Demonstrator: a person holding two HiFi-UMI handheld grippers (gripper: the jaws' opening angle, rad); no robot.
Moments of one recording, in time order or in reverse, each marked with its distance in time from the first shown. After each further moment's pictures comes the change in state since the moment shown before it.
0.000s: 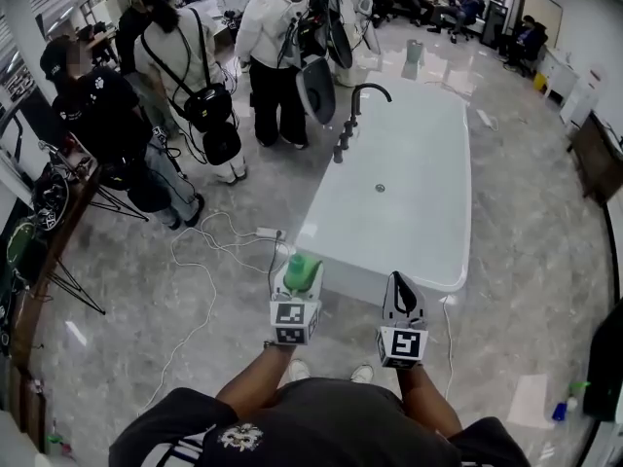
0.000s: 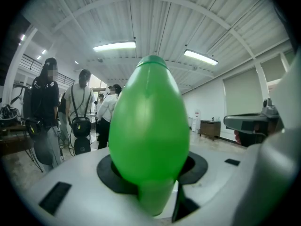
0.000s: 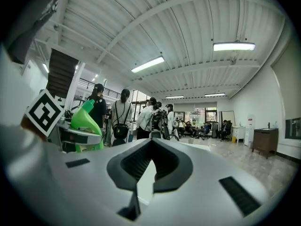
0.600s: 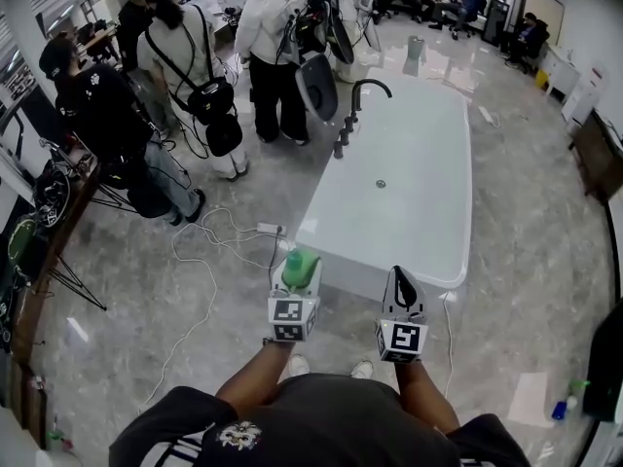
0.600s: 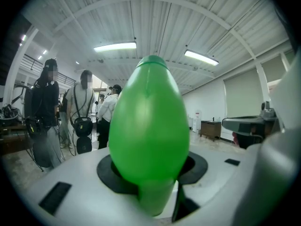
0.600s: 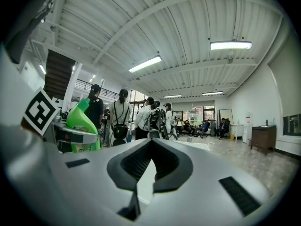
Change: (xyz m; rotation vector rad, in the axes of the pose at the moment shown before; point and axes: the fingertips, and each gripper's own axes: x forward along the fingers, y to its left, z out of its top) left arm -0.006 -0.003 0.004 -0.003 -0.008 0.007; right arm -0.001 -0.007 -0.002 0.026 0.004 -0.019
